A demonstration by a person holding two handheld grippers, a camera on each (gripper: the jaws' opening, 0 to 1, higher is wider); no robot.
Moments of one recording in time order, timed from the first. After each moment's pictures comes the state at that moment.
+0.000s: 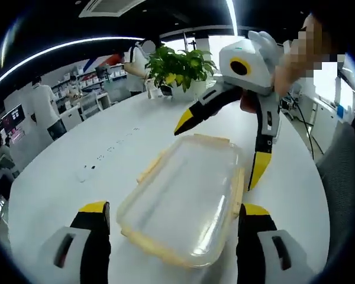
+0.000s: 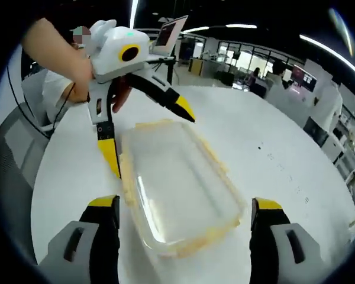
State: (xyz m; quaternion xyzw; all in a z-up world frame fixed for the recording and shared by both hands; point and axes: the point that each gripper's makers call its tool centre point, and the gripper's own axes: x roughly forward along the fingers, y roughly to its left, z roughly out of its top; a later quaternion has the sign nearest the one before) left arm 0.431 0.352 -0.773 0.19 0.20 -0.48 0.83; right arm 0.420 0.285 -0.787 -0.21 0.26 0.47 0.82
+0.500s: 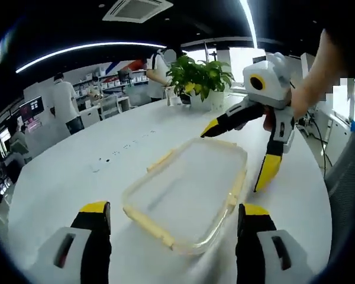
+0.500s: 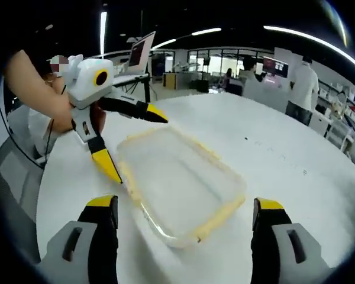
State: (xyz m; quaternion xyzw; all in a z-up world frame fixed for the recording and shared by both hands) left arm 0.427 0.369 -0.782 0.14 0.20 -0.43 0.87; right arm 0.406 0.281 -0.787 -0.12 0.25 0.42 0.86
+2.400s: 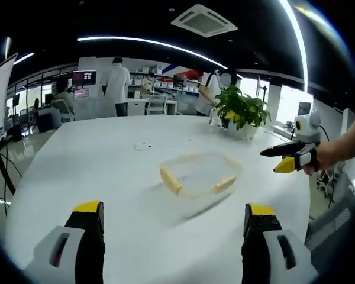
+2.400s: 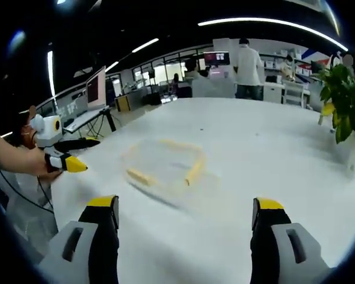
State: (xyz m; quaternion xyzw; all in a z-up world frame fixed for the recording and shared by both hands) left arm 0.350 0.454 -0.742 0.01 0.21 -0.28 0.94; right arm 0.340 0.206 -0.745 0.01 0.26 0.26 0.93
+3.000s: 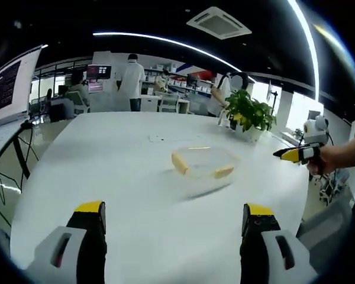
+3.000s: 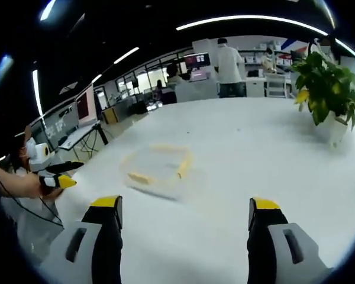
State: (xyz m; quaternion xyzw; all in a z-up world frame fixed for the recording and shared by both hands) left arm 0.300 0.495 -0.735 -0.02 0.23 -0.24 0.94; right arm 0.302 0.169 -0.726 0.08 0.27 0.19 0.94
